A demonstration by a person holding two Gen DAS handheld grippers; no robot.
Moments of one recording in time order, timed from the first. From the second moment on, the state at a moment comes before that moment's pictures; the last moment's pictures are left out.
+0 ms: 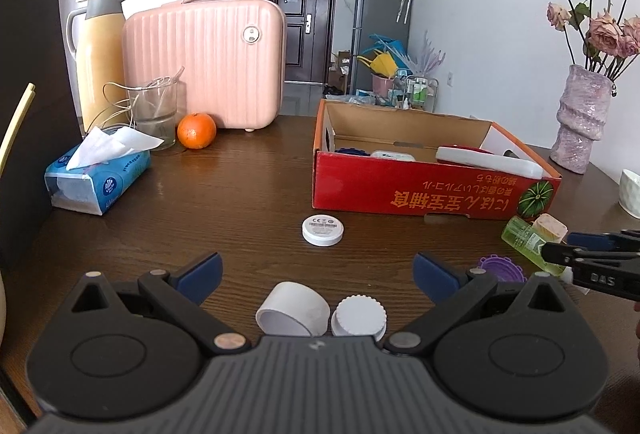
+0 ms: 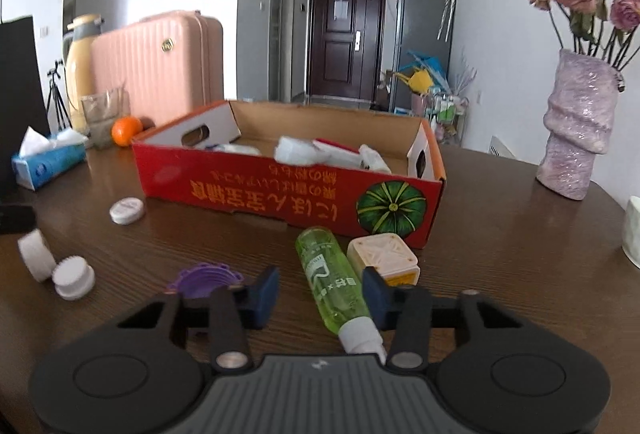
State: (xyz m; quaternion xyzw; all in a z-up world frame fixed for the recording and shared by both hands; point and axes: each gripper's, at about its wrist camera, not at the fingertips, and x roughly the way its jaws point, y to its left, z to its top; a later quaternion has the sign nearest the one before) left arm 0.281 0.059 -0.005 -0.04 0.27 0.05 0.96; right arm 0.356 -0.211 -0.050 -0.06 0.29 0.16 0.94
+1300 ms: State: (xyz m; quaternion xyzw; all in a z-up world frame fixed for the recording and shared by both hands) left arm 0.288 0.068 -0.010 -0.06 0.29 0.06 0.95; right arm 0.352 -0.210 -0.049 -0.01 0.28 0.14 0.95
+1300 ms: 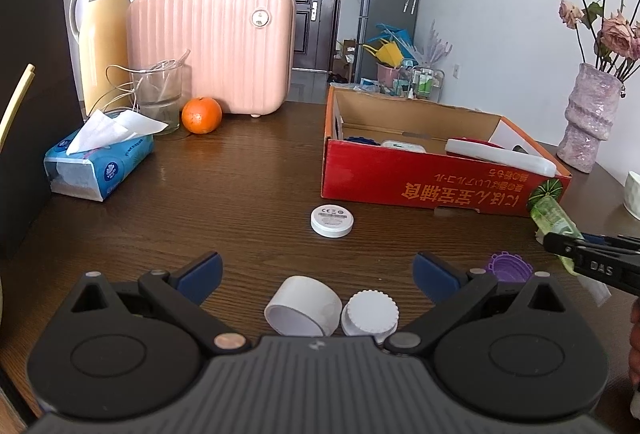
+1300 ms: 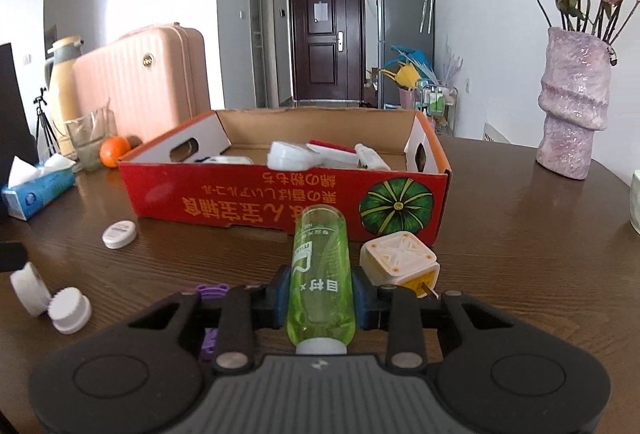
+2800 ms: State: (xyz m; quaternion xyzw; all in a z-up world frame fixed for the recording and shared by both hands) left arm 0.312 0.098 -0.050 -0.03 0.34 -0.01 0.94; right arm 0.293 -0.225 -0.041 0.03 0.24 0.15 0.96
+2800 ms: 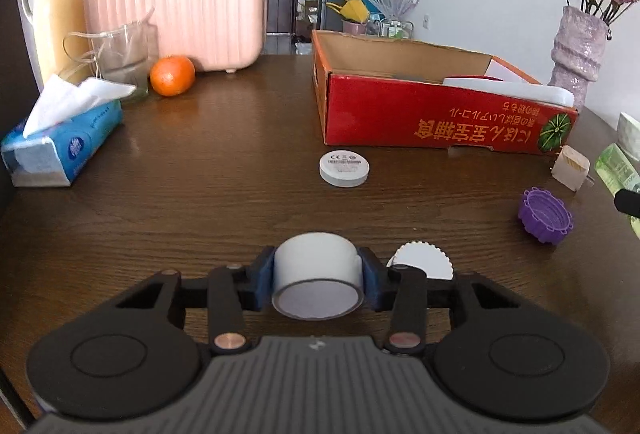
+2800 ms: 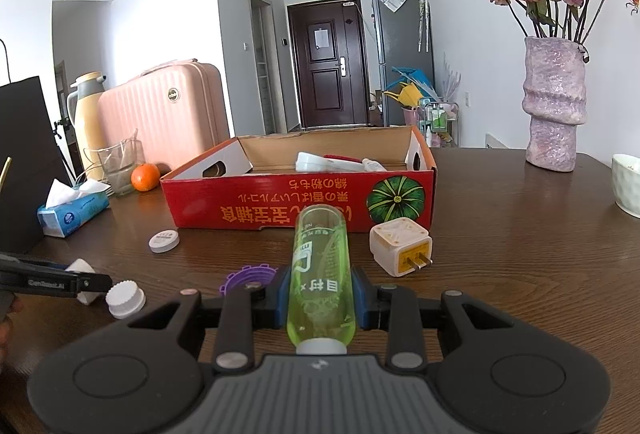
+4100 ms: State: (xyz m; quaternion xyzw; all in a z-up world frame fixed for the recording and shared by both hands) left arm 0.298 0.062 0.006 -0.04 0.24 0.04 0.97; right arm 0.306 -0.239 -0.009 0.04 0.20 0.14 0.97
